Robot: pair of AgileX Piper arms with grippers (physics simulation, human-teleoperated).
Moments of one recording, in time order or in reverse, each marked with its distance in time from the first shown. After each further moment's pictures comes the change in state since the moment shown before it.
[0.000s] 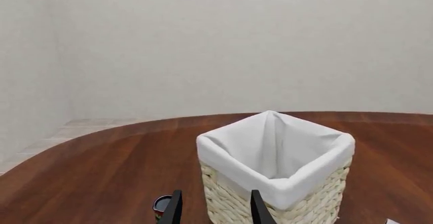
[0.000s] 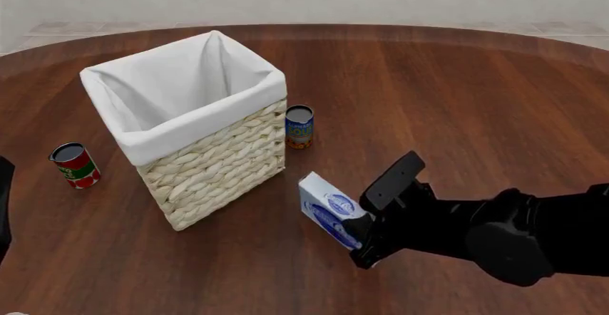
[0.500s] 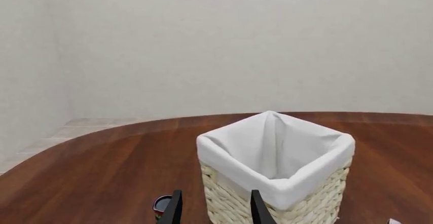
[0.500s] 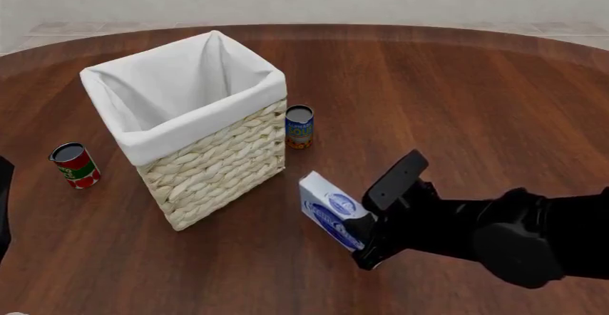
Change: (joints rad) left arm 0.001 0.000 -0.001 0.001 -0.003; right arm 0.006 -0.033 0.004 0.022 -0.003
